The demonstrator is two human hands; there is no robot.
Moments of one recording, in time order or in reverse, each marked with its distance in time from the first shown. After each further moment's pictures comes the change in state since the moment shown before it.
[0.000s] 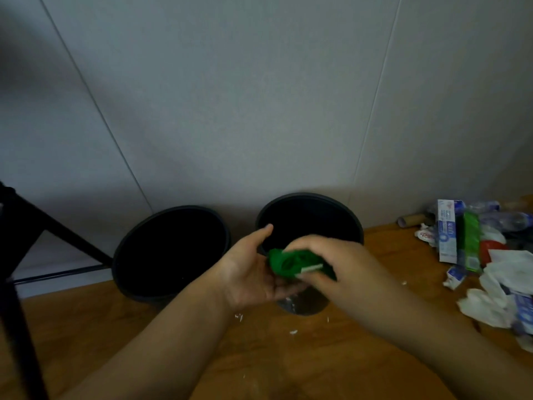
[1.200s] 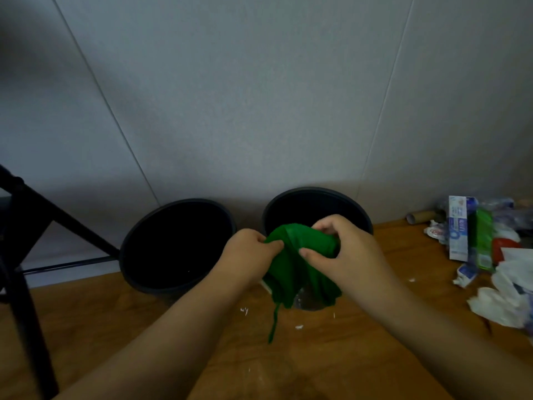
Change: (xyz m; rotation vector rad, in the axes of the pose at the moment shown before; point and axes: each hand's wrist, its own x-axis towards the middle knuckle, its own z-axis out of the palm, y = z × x) left_hand 0.007 0.004 -0.011 1.030 0.579 0.442; right_hand 0.019 0.026 0.027 0.061 0.271 0.239
